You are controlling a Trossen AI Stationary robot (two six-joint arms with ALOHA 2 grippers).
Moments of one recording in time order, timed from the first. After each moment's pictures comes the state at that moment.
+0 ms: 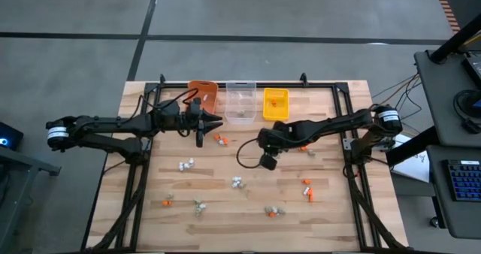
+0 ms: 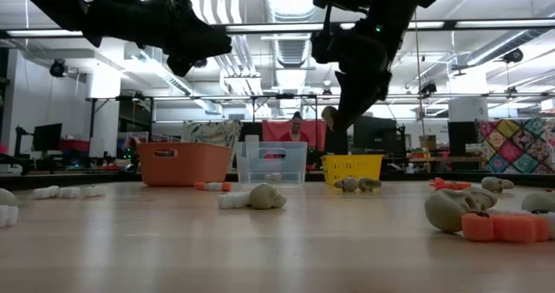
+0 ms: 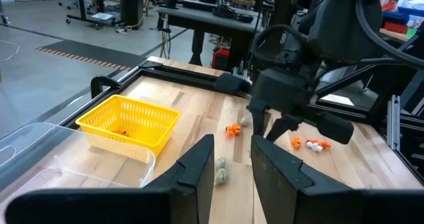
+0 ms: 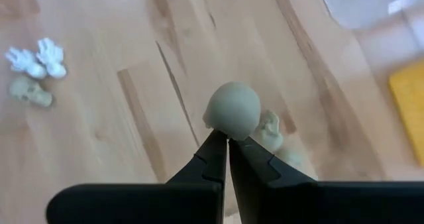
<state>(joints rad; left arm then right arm) 0.26 1.05 0.52 0.38 0.14 -0.14 0.02 1.66 1.16 -0.61 0.15 0.34</state>
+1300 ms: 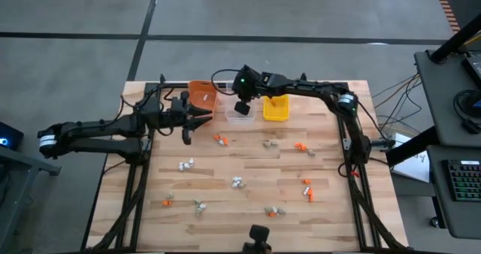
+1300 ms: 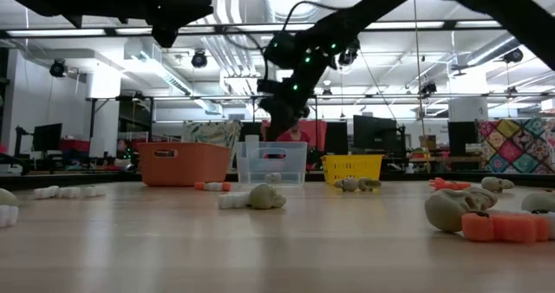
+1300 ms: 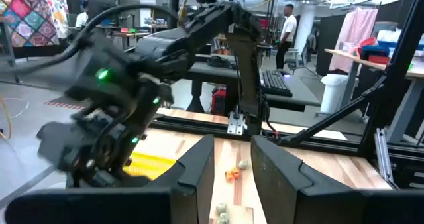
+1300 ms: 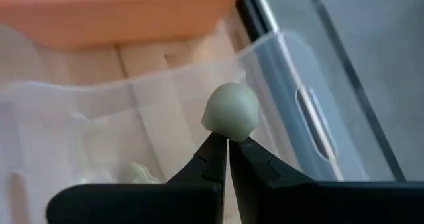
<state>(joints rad) 0.27 0.83 0.52 0.33 0.14 -0.09 -0.47 2.13 1.74 -0.49 0.07 -0.23</state>
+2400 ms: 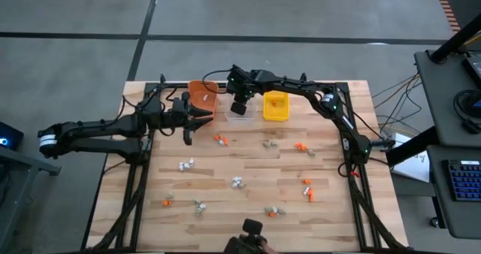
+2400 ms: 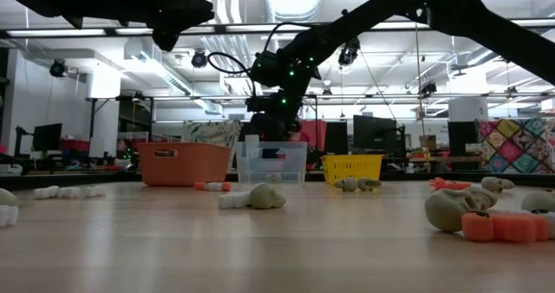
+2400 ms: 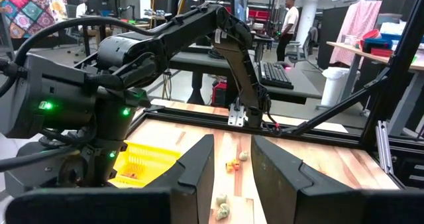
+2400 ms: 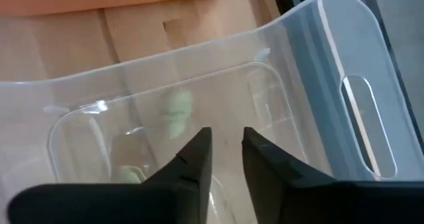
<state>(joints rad) 0.27 0.84 0.52 0.31 0.14 -0.09 -0.49 2.34 2.04 -0.75 0.04 -0.22</state>
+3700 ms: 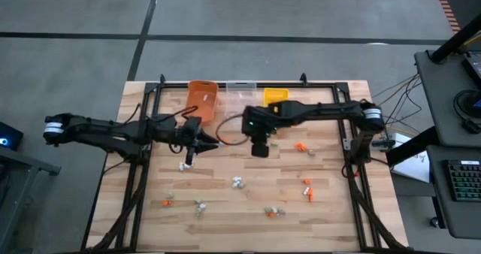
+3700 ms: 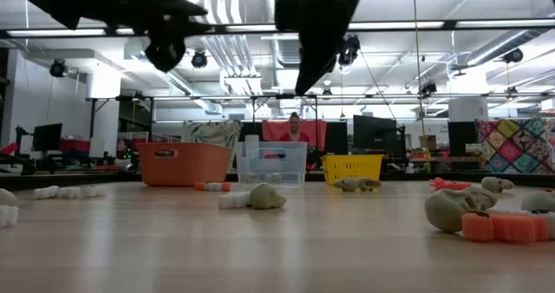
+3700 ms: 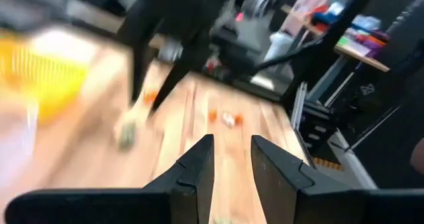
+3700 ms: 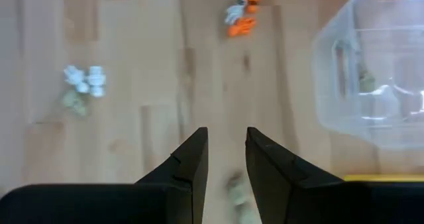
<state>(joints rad) 0.03 0.96 0.52 0.20 0.14 -0.41 -0.09 1.81 1.58 -0.86 -0.03 -0.02</state>
